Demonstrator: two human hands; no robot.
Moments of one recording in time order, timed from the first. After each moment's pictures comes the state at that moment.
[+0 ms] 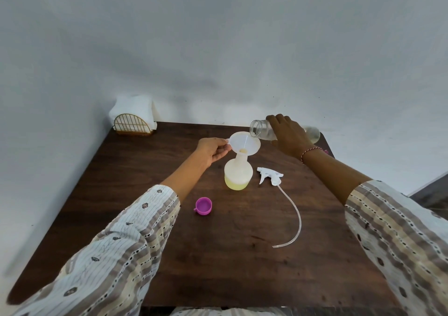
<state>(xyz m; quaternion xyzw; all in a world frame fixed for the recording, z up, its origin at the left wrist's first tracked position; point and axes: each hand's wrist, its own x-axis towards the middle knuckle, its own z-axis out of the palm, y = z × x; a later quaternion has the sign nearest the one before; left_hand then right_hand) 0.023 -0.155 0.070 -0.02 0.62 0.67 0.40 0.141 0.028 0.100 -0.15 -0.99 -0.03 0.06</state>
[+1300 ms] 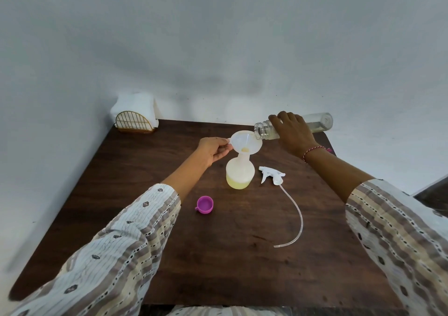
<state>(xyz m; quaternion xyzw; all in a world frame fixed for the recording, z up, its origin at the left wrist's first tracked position) 0.022 -0.156 0.068 -0.03 0.63 0.67 0.40 0.139 0.035 0.094 -0.14 -0.98 -0.14 0.08</state>
